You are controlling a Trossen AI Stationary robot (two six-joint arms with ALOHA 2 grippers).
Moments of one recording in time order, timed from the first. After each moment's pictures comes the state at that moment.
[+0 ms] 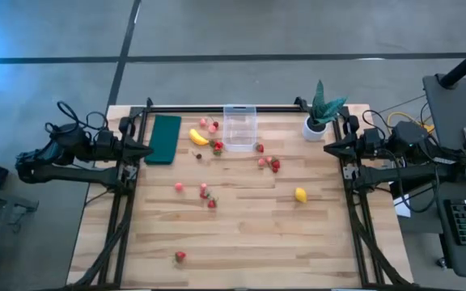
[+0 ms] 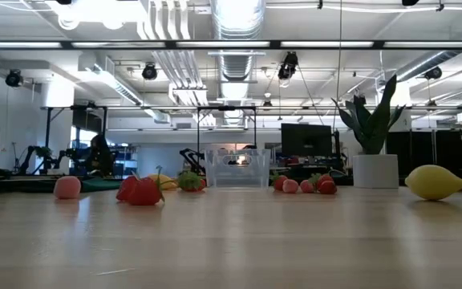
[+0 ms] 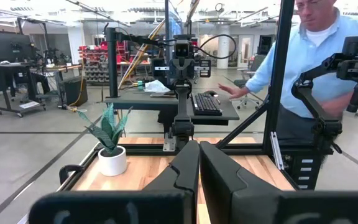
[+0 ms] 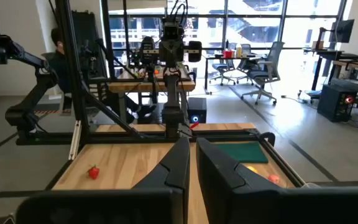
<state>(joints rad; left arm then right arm) 0.00 0.39 0.78 -0.38 0.00 0.00 0.00 0.39 0.78 -0.39 0.00 0.00</state>
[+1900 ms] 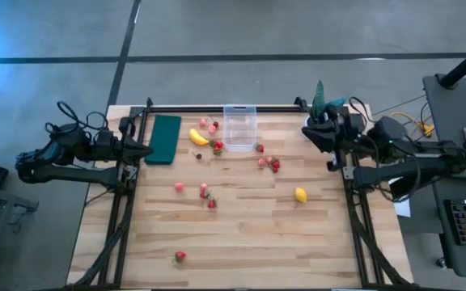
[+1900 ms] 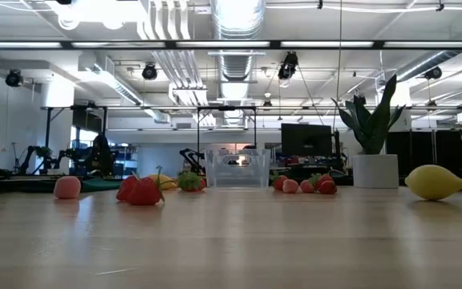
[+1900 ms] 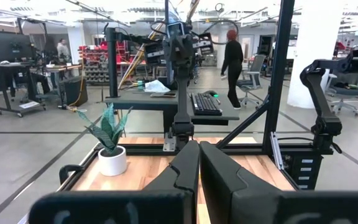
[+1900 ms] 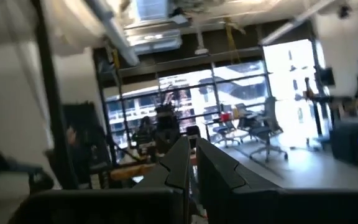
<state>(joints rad) 0.00 0.39 0.78 -0.38 0.00 0.00 0.00 0.75 0.80 0.29 0.09 0.20</state>
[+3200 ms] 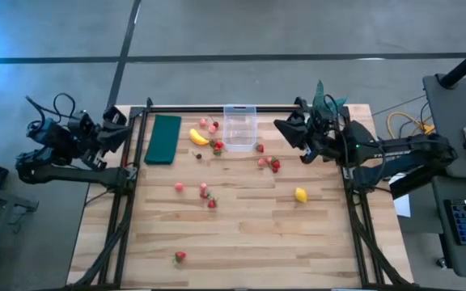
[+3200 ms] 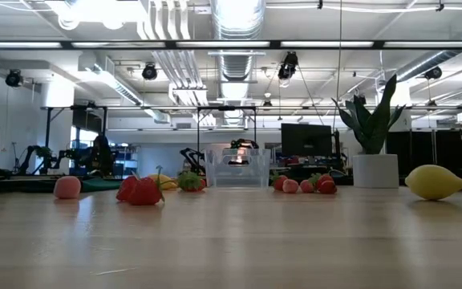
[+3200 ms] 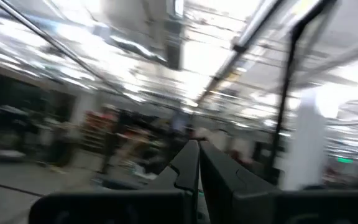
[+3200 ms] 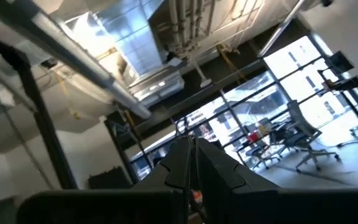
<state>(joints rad) 0.00 0.37 0.78 0.01 -0.11 -0.21 0.01 1.12 0.84 0.81 0.18 0.47</state>
